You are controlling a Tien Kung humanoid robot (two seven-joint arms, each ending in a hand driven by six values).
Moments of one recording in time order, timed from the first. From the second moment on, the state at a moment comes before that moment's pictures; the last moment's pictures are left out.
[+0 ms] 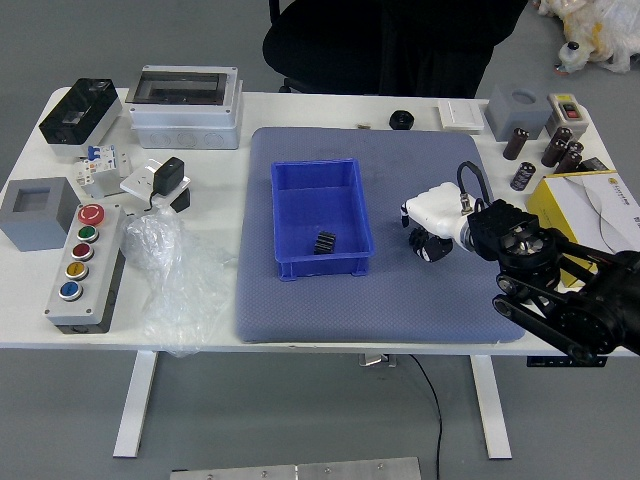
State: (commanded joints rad) left arm -0.12 0.09 -0.58 -0.27 0.90 -0.21 0.07; right arm 0.76 -0.42 0.46 1.16 -2.13 0.17 -0.25
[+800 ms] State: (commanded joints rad) left arm -0.12 0.09 -0.59 -0.27 0.91 -0.21 0.07; right arm 0.74 -0.41 0.46 1.13 -2.15 0.14 -0.24
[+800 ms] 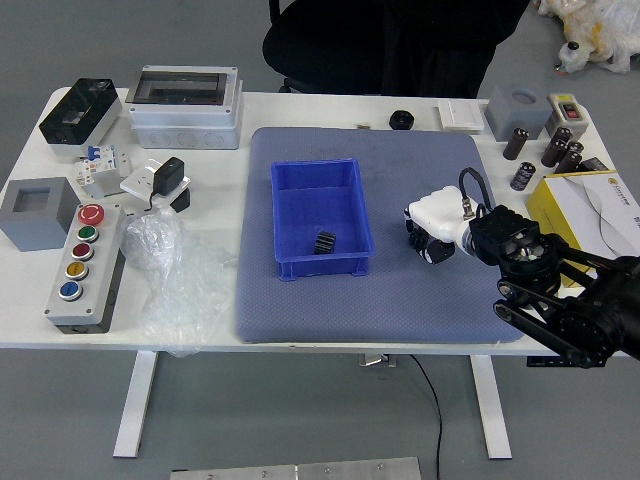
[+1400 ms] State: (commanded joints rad) left arm -0.12 0.09 -0.58 -0.27 0.91 -0.21 0.07; right arm 0.74 -0.40 0.45 1.12 -2.17 0.11 -0.24
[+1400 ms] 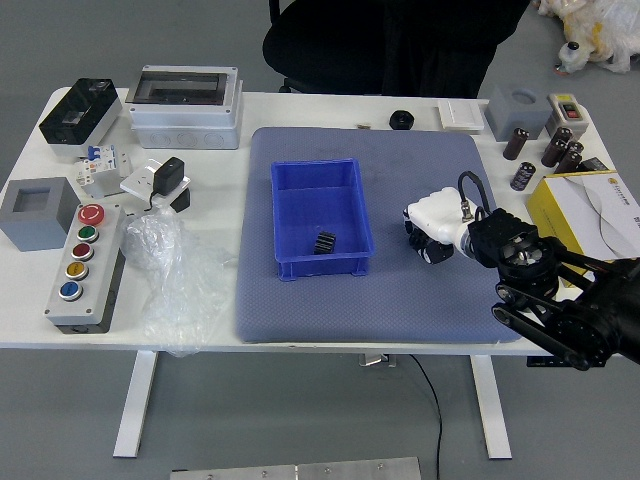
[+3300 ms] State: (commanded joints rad) left arm -0.12 0.10 -0.60 -0.27 0.91 -0.21 0.07; right arm 0.78 -0.55 0.56 1.28 -2.20 0.15 -0.27
